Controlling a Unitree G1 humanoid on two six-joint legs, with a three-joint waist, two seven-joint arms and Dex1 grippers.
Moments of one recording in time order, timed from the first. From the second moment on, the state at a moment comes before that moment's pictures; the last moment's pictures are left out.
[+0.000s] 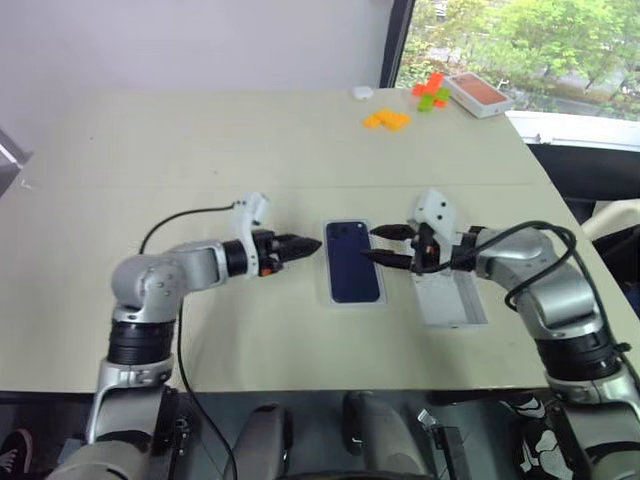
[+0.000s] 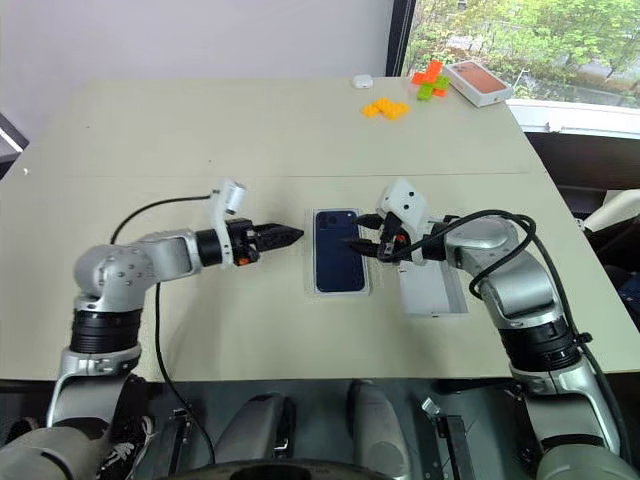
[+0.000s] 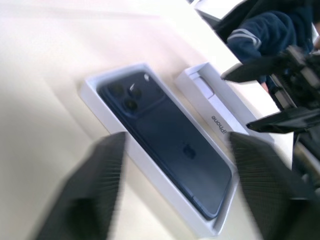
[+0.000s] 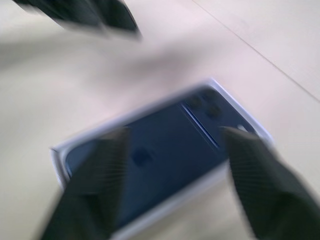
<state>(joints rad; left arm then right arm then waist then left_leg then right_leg) -0.56 0.50 0.09 -0.11 -0.79 1.07 -0.65 -0.52 -0.69 0.06 -0.26 0.35 0.81 0.88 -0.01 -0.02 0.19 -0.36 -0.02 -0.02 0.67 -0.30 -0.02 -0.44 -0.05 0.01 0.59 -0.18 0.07</state>
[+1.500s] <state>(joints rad) -0.33 0.65 0.09 -0.08 -0.56 0.37 -1.09 -0.61 -0.62 -0.08 -0.29 0.89 1.61 -0.03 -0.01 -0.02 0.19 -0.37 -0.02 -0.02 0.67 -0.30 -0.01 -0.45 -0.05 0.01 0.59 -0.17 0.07</state>
